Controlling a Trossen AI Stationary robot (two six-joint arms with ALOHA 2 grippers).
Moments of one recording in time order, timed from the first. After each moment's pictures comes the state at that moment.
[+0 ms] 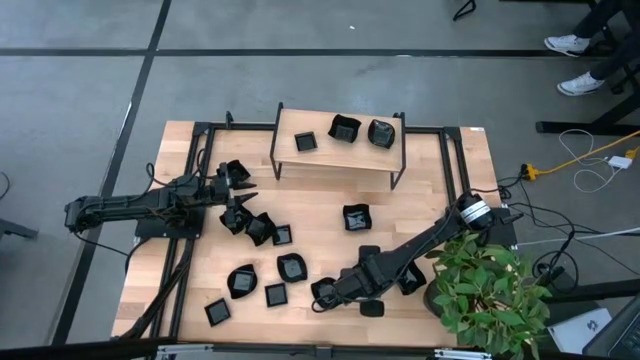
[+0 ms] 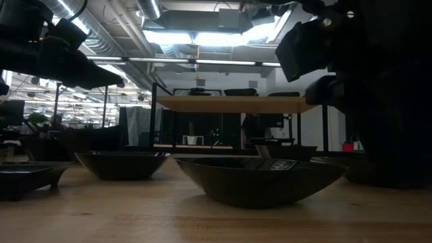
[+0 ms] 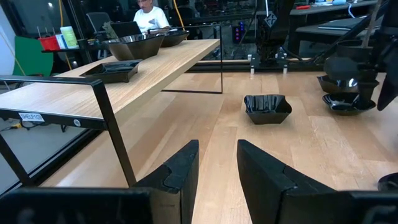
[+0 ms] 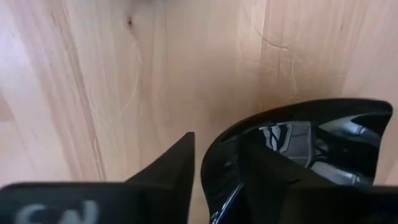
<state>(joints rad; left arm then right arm) 0.18 0.15 0.01 0.03 -0.10 0.07 0.50 2.04 1.48 -0.98 -0.01 0.49</state>
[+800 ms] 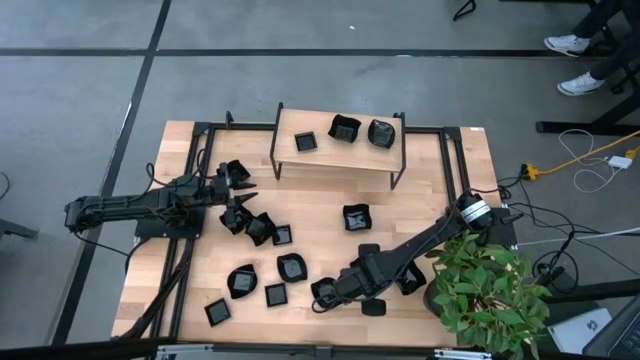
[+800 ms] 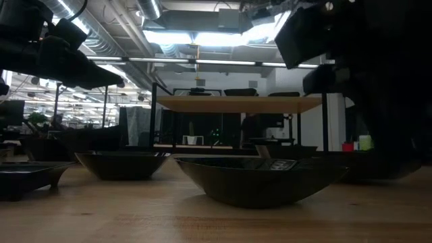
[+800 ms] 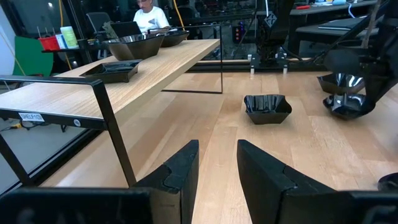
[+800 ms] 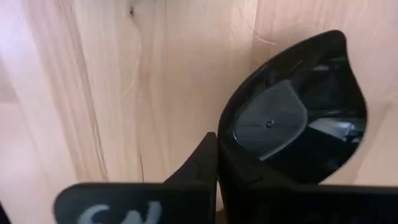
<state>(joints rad) 0.18 0.15 0.01 0.03 -0.10 0.07 0.50 2.03 1.53 -1.07 -0.01 0.45</state>
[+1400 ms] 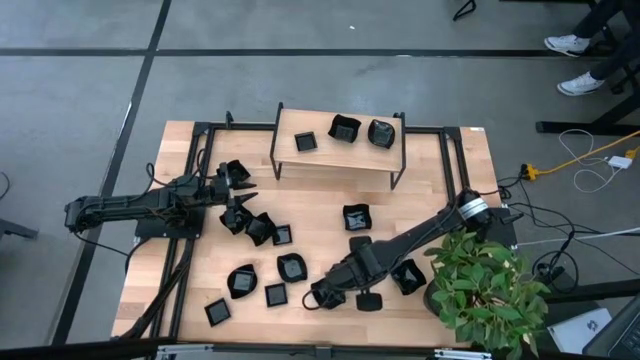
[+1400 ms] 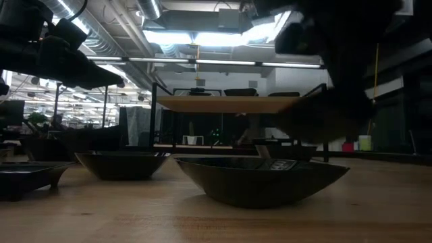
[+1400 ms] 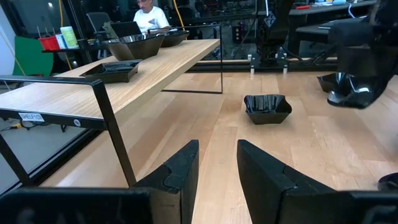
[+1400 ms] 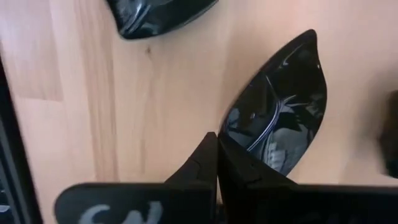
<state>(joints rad) 0.18 0.15 0.01 0.03 -0.10 0.07 0.44 2.04 1.76 -1.25 0.02 0.33</state>
